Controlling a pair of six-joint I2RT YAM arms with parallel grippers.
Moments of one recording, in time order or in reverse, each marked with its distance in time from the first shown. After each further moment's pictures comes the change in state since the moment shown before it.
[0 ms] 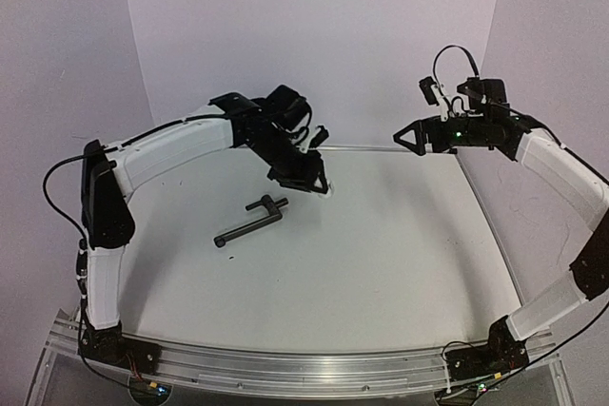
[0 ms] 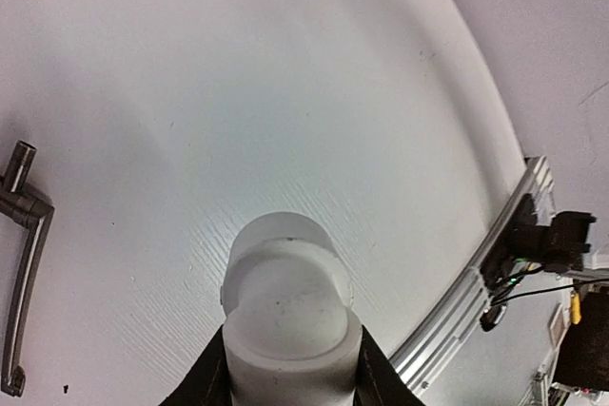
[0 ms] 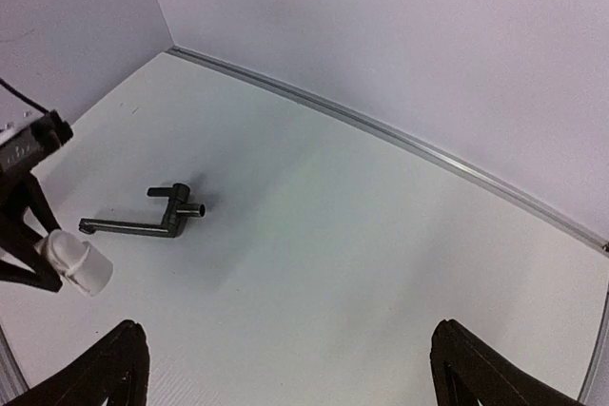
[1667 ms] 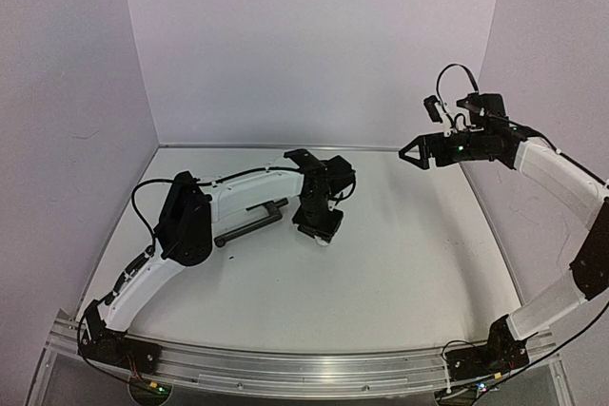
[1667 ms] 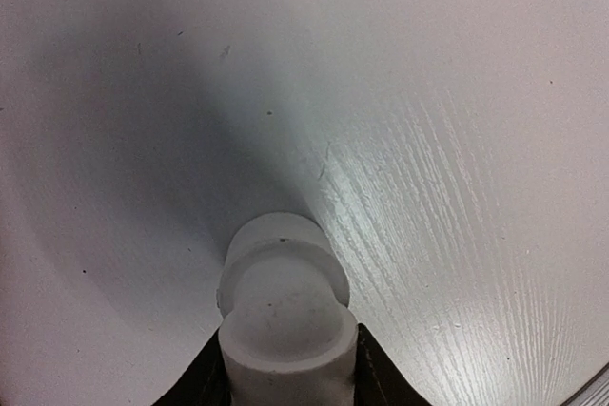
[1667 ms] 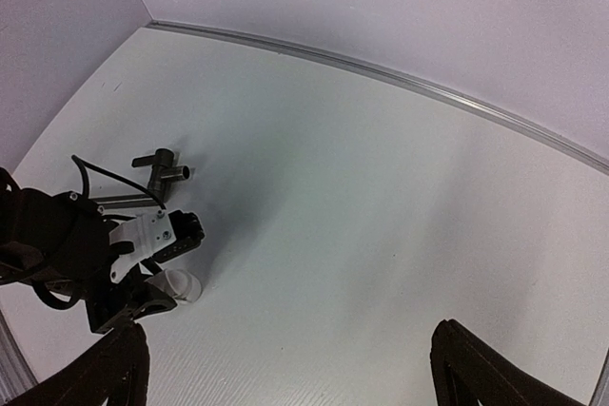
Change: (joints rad) left arm -0.096 0.540 0.386 -0.218 -0.277 -0.065; right arm -0.052 -0.001 -0.099 -0.010 -0.021 0.038
